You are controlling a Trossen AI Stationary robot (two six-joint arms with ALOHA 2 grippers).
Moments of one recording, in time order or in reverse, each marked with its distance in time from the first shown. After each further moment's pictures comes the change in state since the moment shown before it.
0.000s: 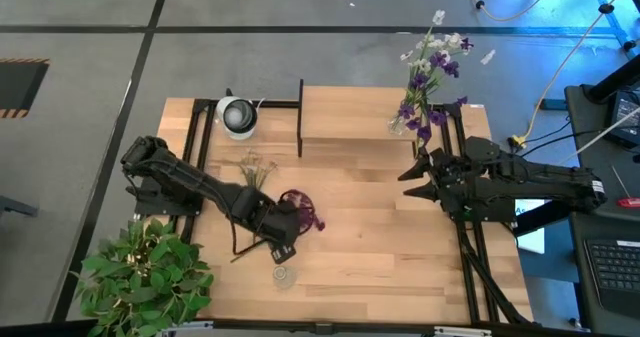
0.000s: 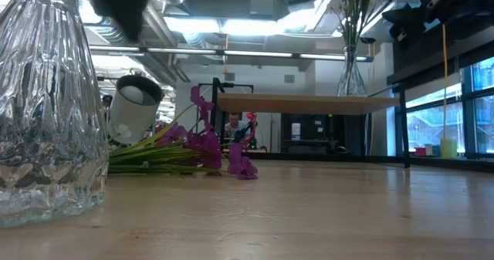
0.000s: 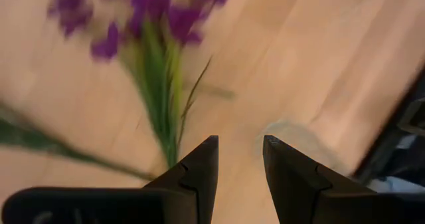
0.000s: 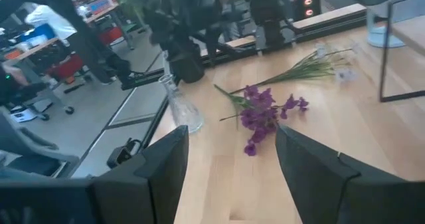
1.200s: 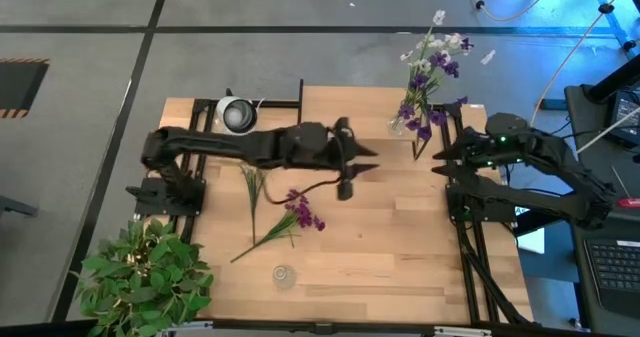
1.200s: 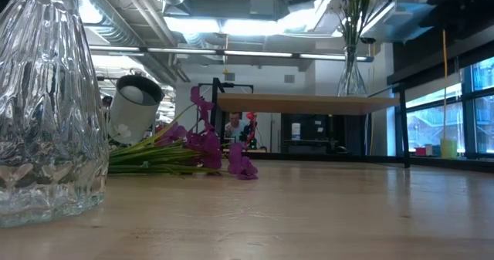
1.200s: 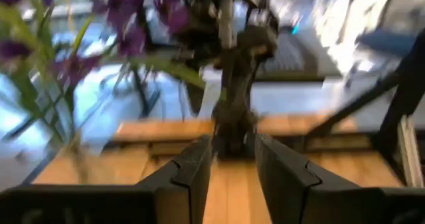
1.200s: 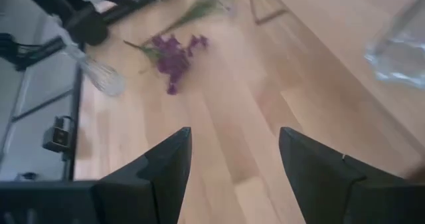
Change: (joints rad) left arm 0.369 0.103 0.282 0.889 -0.051 1.047; right arm -0.301 0.039 0.473 -0.863 0.074 -0.116
